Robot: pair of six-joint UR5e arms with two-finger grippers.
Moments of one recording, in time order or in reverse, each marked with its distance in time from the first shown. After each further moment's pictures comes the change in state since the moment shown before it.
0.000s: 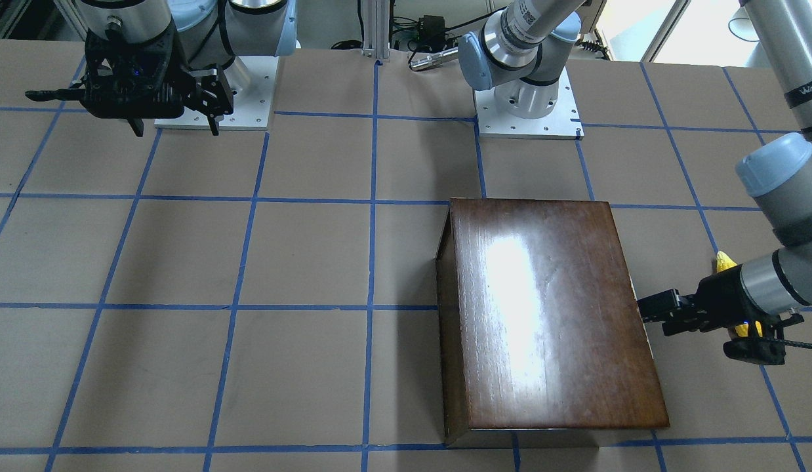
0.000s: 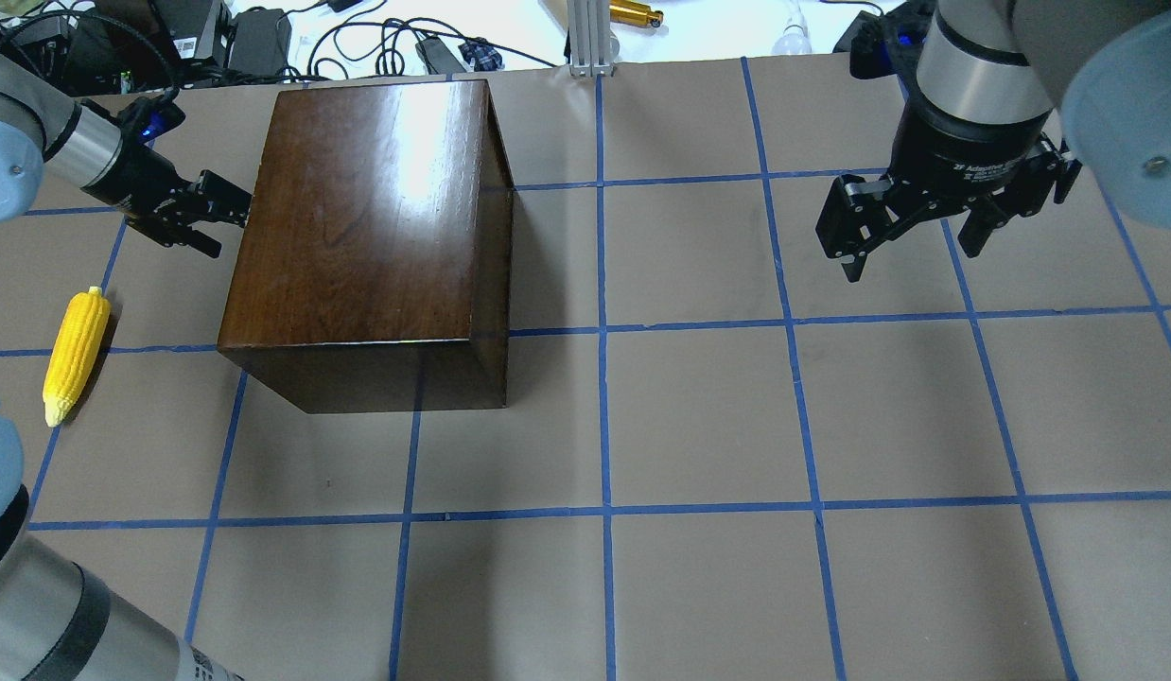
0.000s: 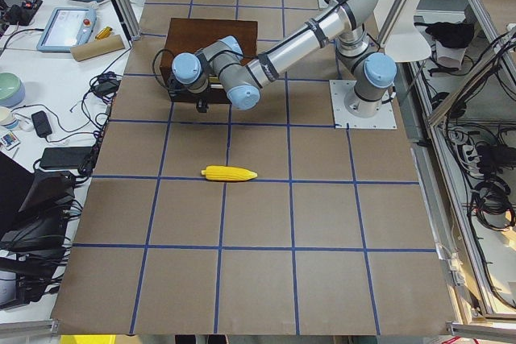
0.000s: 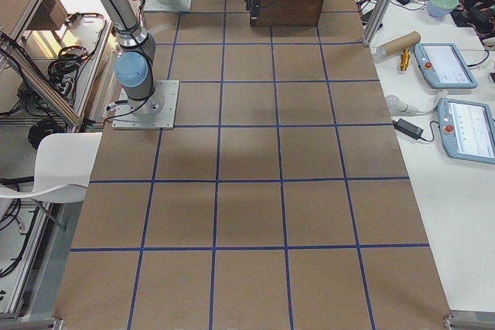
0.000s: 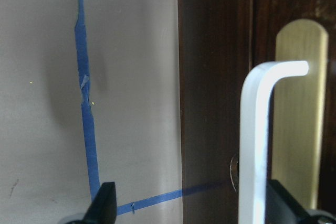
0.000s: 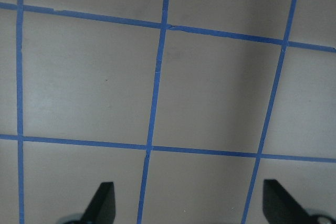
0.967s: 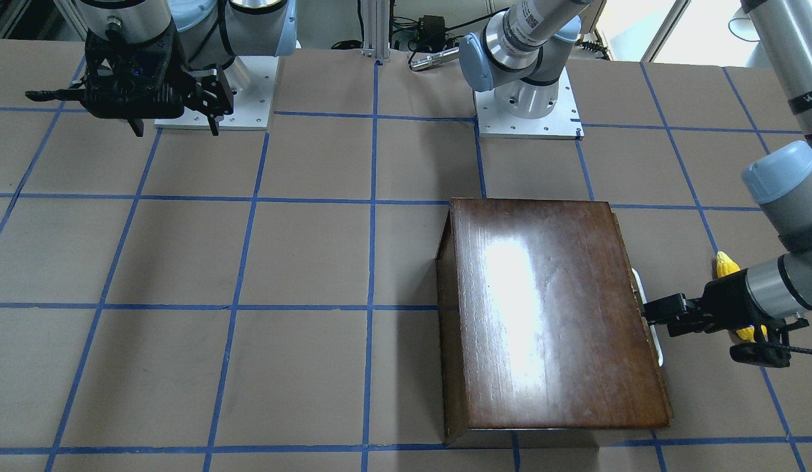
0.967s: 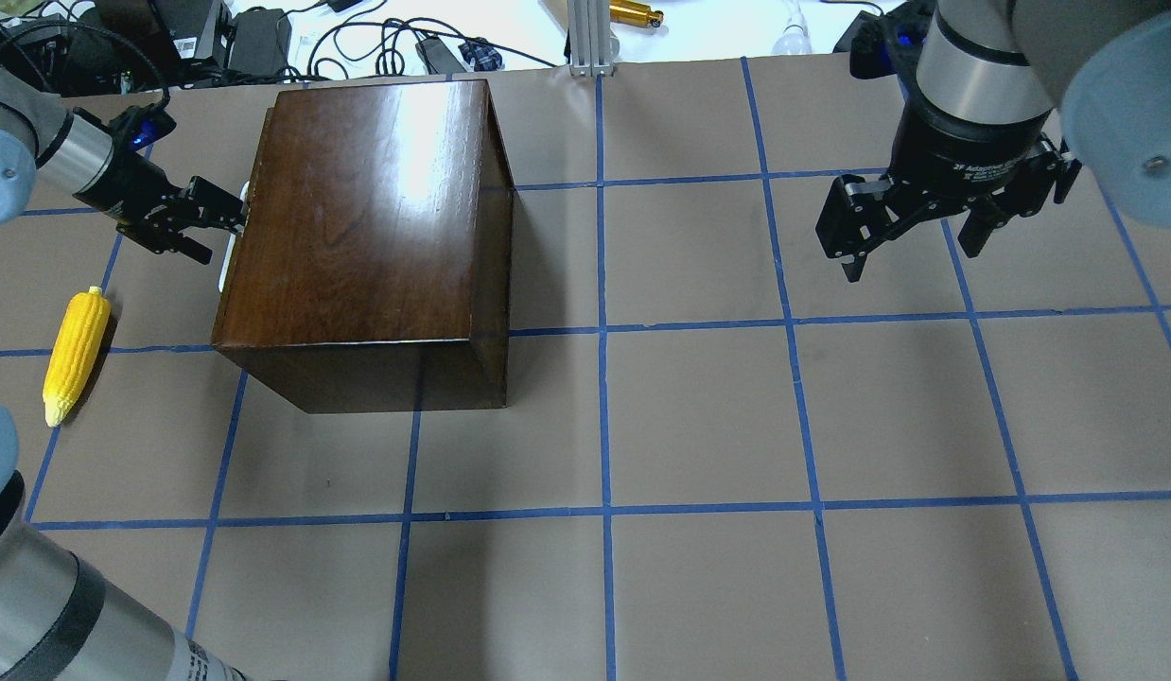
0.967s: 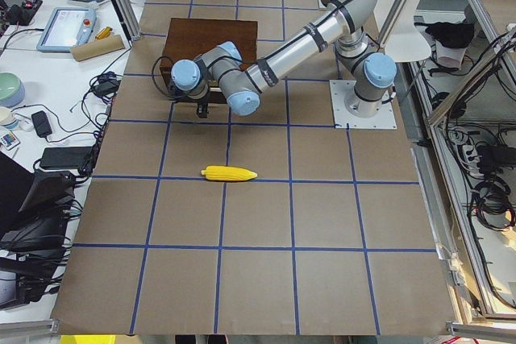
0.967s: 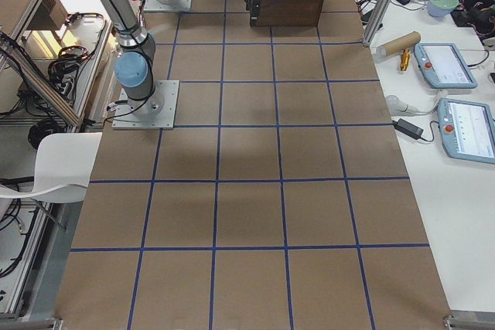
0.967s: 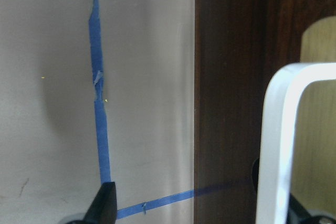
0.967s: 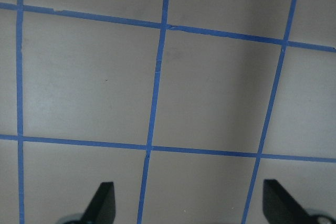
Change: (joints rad) left arm 0.035 -0.014 0.012 -0.003 0.011 0.005; right arm 0.000 0.000 0.000 0.000 0.000 0.001
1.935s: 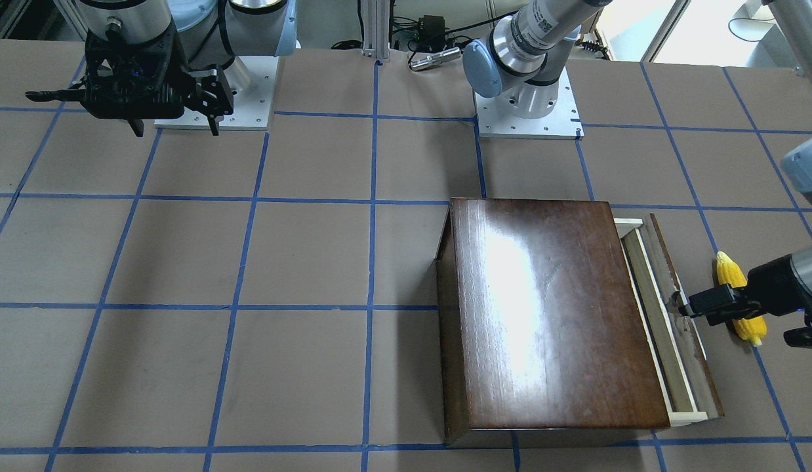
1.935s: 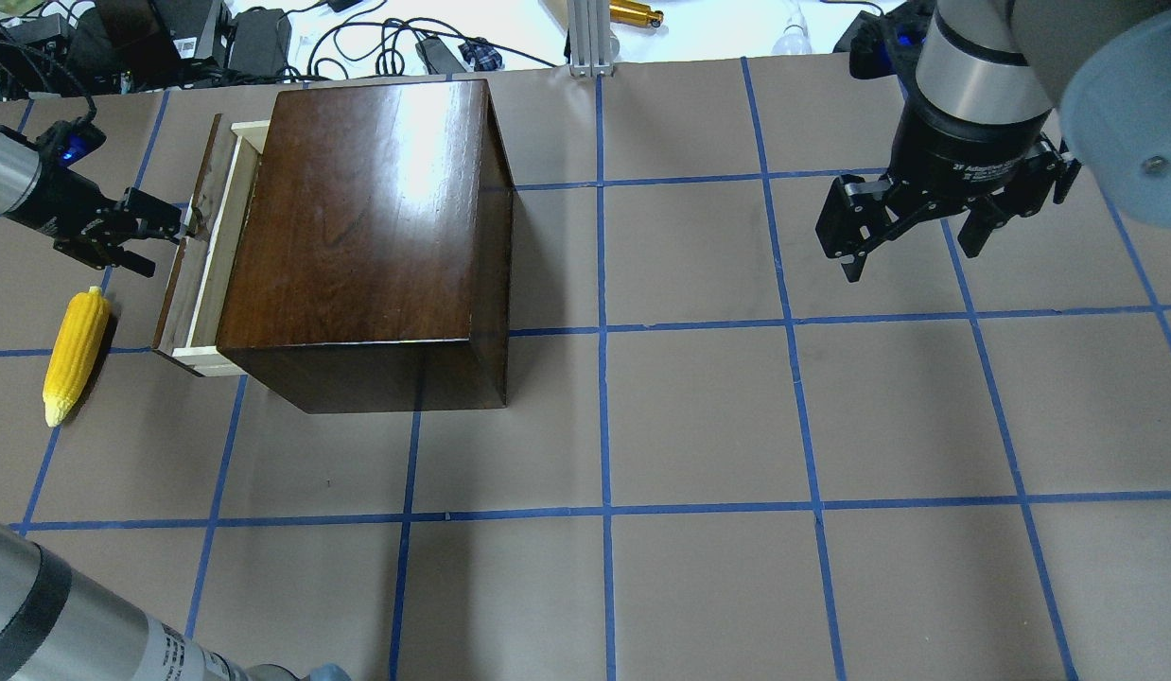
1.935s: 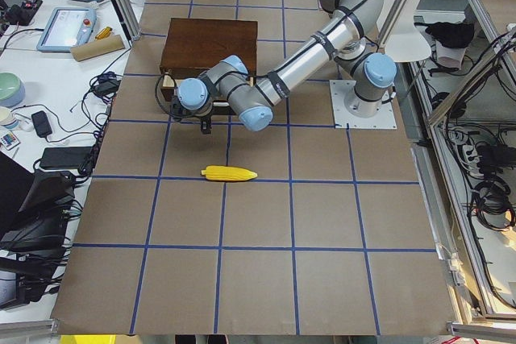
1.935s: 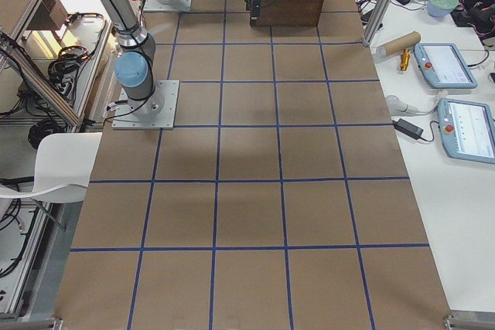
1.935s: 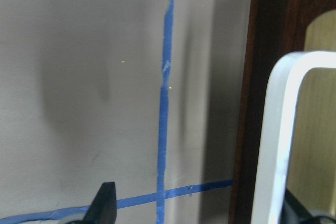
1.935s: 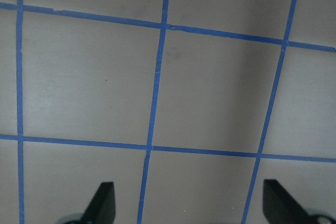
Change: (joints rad) left arm 0.110 0.004 0.001 0.000 0.001 0.034; right arm 0.000 0.000 0.000 0.000 0.000 0.000
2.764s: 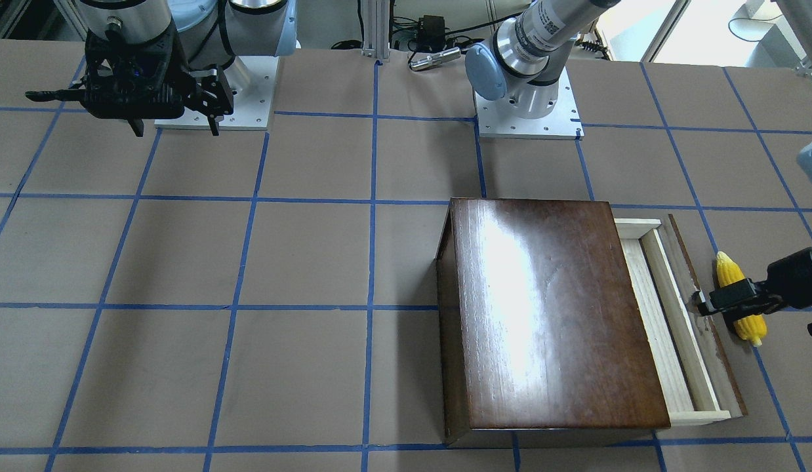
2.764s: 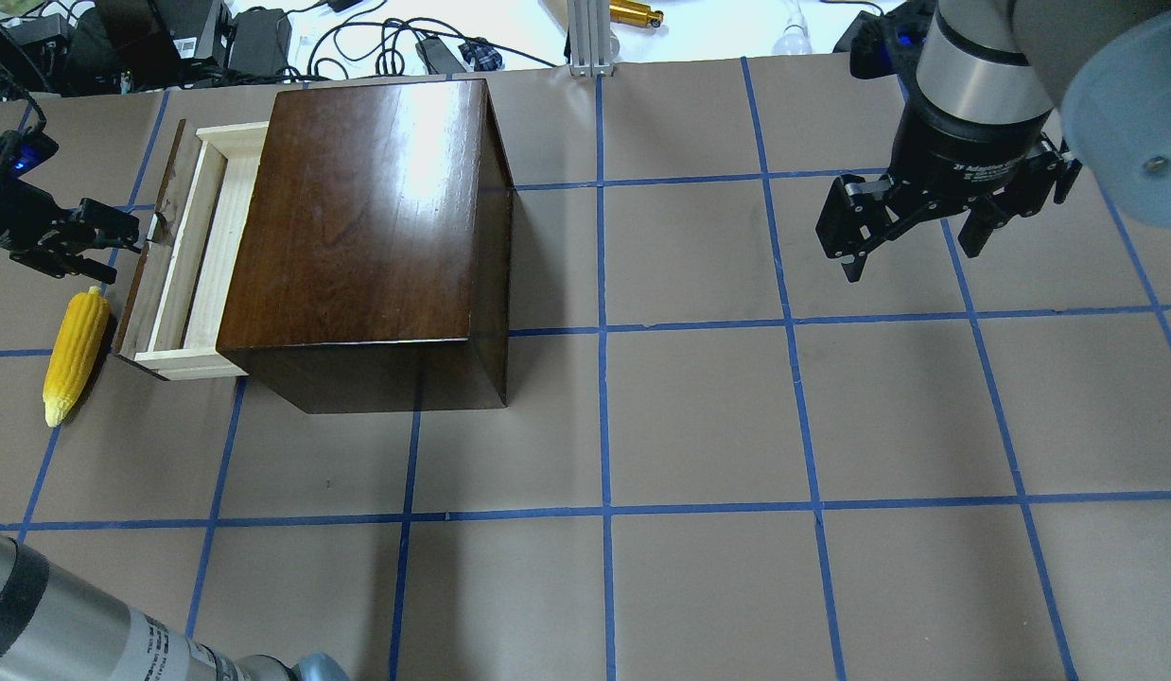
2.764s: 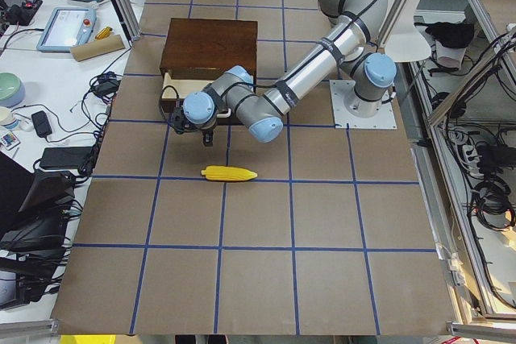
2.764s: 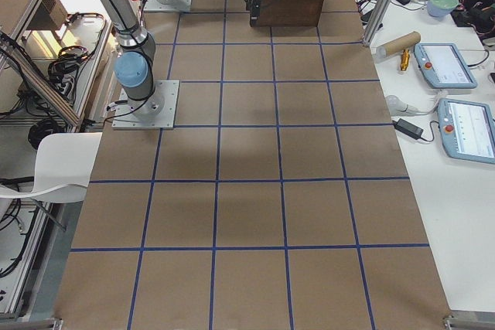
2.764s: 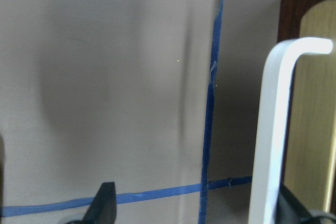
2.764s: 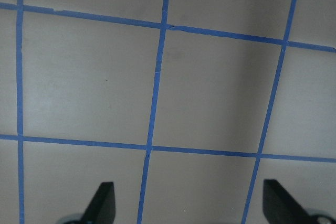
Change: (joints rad) left arm 0.071 -0.001 0.003 0.015 0.001 0.056; right arm 0.000 -0.001 0.000 0.000 0.000 0.000
